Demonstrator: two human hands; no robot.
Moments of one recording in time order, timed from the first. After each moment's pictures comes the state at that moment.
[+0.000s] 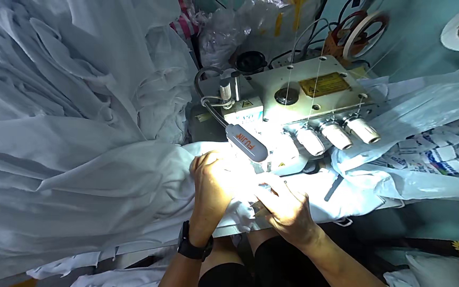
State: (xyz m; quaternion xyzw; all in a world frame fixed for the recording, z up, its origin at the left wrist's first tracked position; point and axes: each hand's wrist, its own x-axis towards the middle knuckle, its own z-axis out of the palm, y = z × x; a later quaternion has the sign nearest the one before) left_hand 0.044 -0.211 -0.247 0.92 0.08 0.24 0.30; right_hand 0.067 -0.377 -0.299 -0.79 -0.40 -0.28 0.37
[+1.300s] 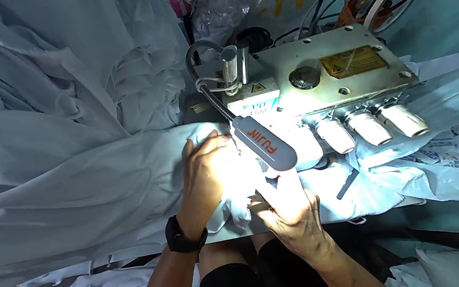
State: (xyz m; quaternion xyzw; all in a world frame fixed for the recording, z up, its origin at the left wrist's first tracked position) left_hand 0.055 -0.183 -0.255 0.94 -0.01 0.22 0.26; right_hand 0.058 -0.362 -0.289 -0.85 -0.31 -0.21 0.36
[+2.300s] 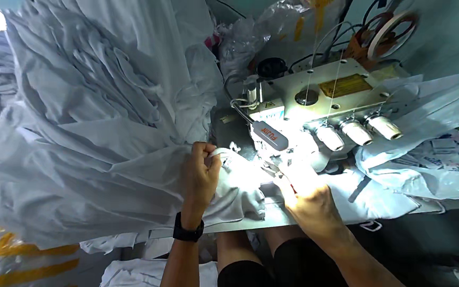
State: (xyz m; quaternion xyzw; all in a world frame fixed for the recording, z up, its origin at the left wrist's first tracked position) left_hand 0.022 -0.150 -0.224 0.90 0.10 0.27 0.32; right_hand 0.056 -0.362 -0.265 -0.87 -0.27 -0.20 0.37
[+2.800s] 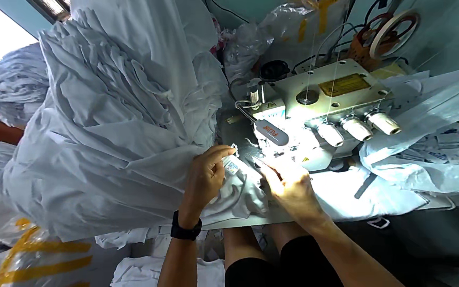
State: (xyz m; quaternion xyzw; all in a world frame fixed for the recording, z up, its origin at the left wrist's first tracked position) left_hand 0.012 -0.135 -0.210 0.92 -0.07 0.22 0.32; right_hand 0.058 -0.330 -0.259 -0.81 -0.26 -0.15 0.51
